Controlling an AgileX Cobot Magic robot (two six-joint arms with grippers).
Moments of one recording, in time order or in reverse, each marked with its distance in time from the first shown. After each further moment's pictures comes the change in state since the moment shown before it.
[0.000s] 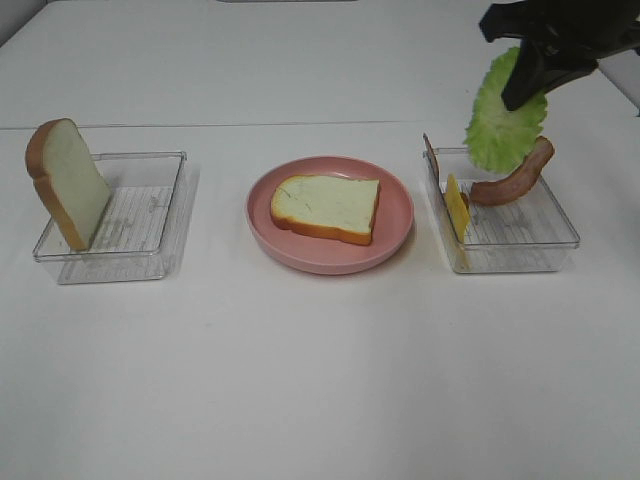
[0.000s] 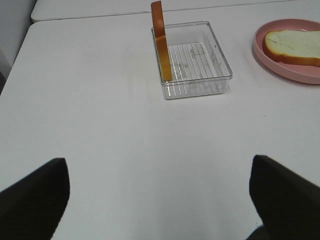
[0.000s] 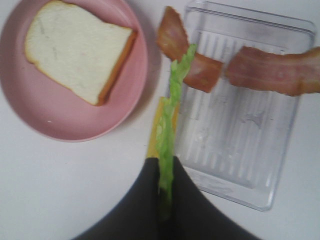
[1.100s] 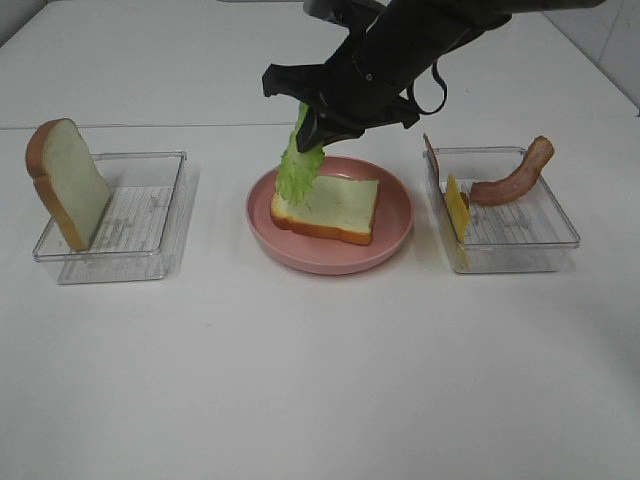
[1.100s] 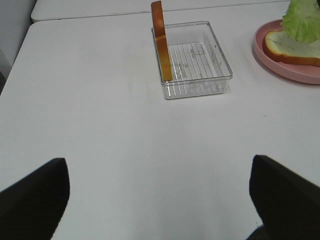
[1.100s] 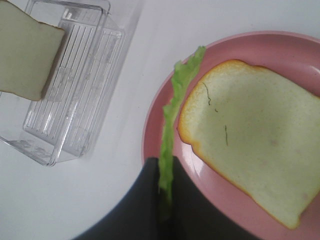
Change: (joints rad) left arm 0.000 0.000 0.000 0.000 0.000 0.000; right arm 0.322 0.275 -0.037 0.247 -0.423 0.095
